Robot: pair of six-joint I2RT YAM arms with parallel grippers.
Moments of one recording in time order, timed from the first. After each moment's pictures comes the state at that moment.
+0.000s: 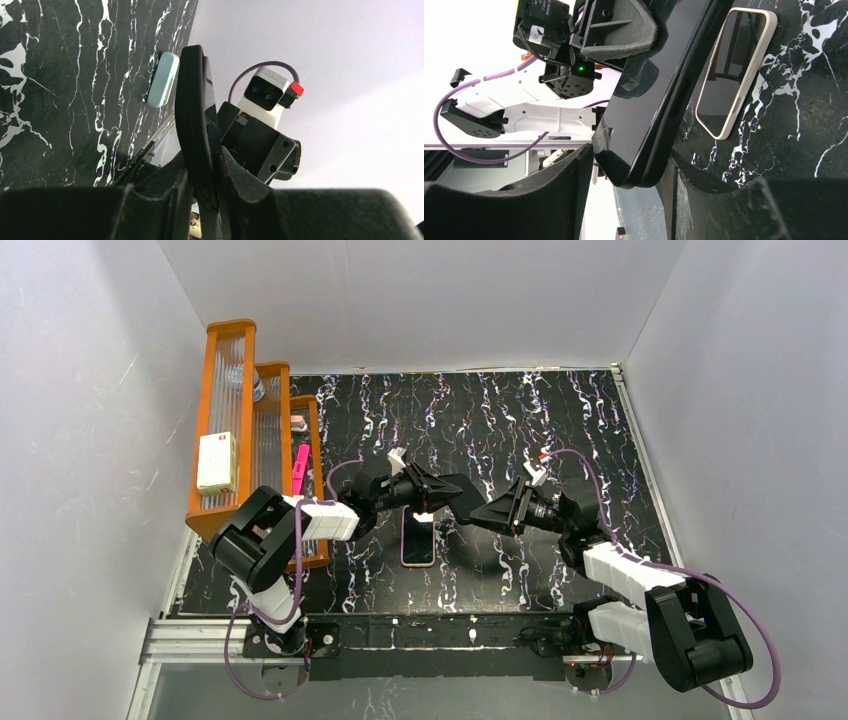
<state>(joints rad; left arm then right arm) -0.63 1.68 0.68 0.72 0.49 -1.60 0.32 1.11 0.29 0.64 -0.89 1.19</state>
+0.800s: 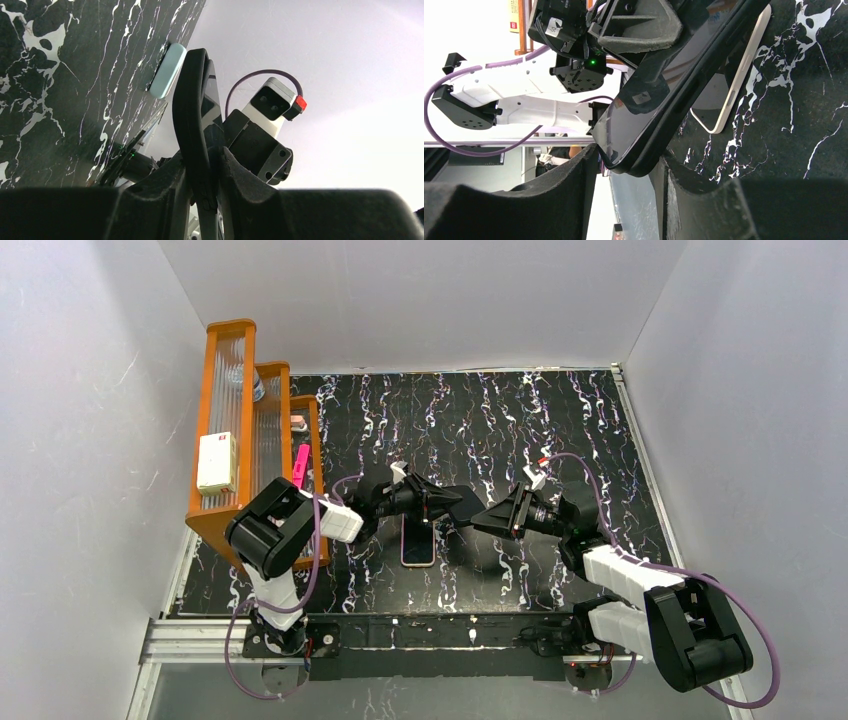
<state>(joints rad) -0.63 1.79 0.65 0.82 0.54 -1.75 0.32 1.11 0.26 0.65 -0.90 1.17</state>
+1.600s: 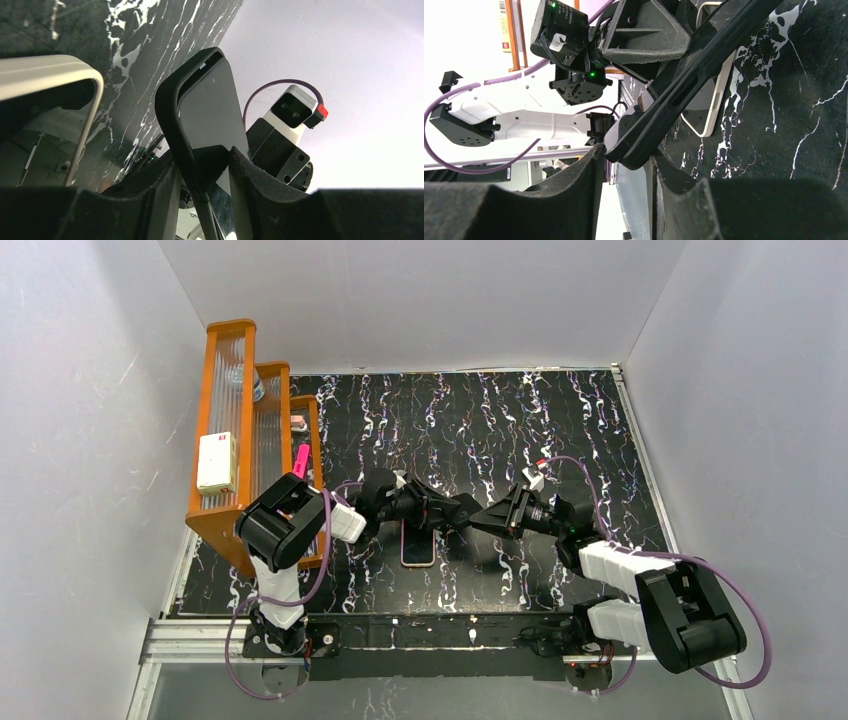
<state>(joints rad) -0.64 1.86 0.65 0.79 0.56 -1.74 0.32 1.19 0.26 0.68 -0.86 1.20</state>
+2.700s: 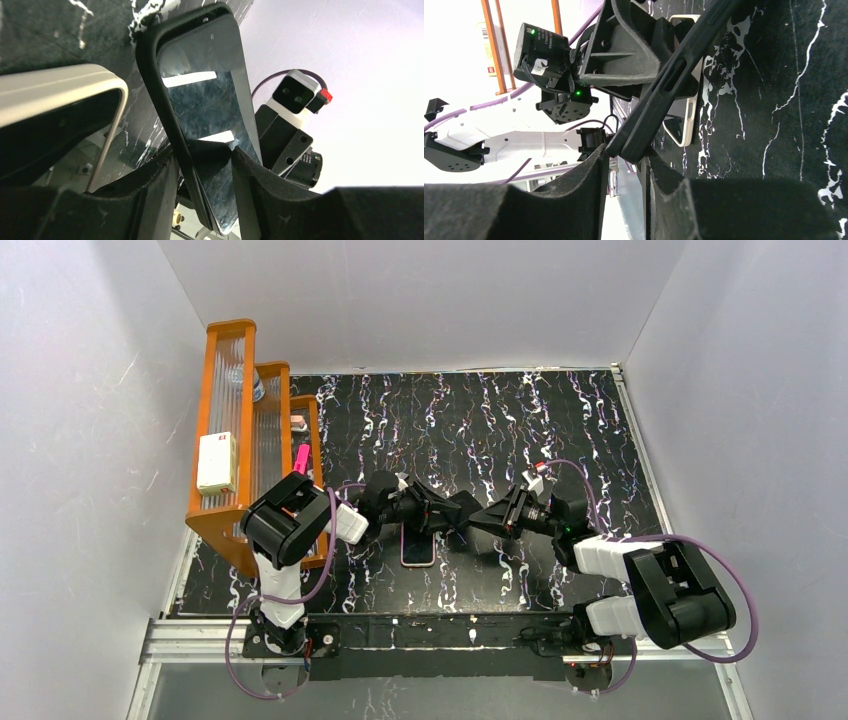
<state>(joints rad) -0.65 1.89 0.65 0.80 0.55 -1.72 0.32 1.31 0.26 0.72 -0.80 1.20</state>
